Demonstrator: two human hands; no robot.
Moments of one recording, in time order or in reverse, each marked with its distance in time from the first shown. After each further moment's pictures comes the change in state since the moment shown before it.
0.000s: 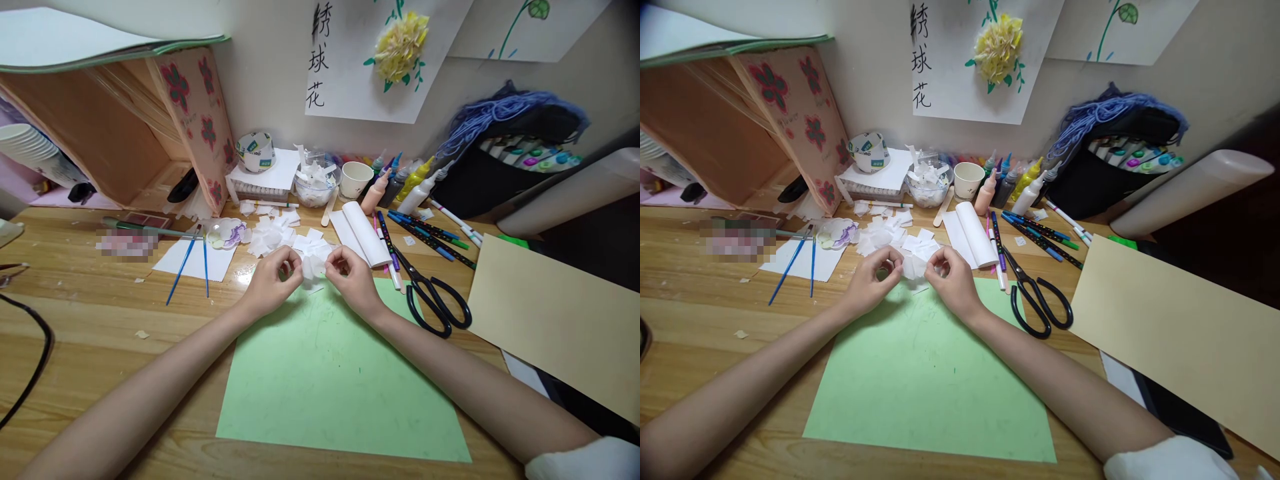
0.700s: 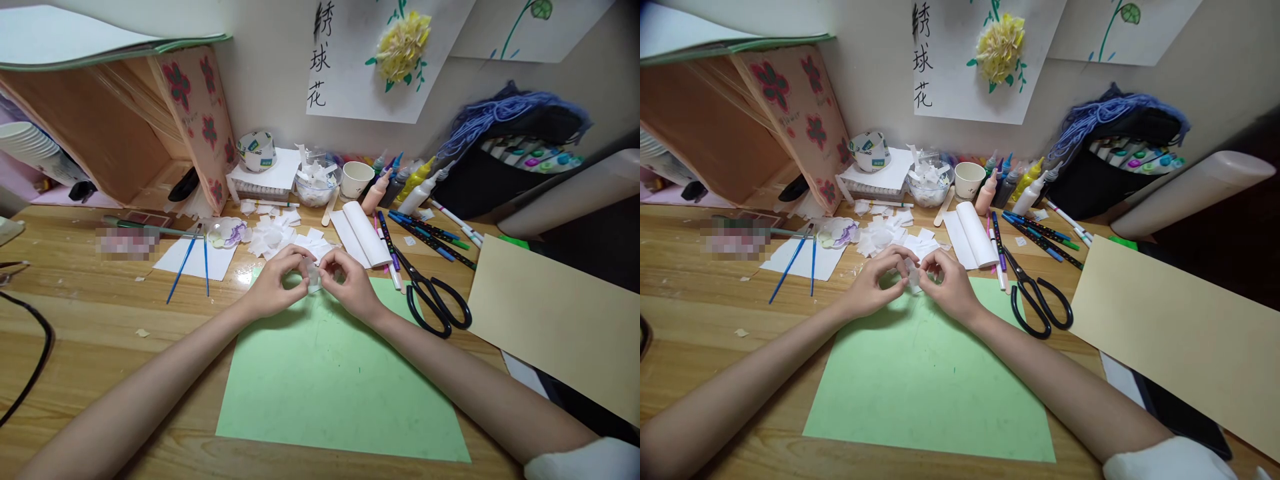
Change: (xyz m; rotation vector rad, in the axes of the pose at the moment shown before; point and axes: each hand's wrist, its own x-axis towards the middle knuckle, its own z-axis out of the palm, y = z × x) left_hand -0.001 0.006 -0.003 -0.073 -0.127 0.197; right_hand -0.003 -0.007 -0.001 -0.015 -0.143 -0.135
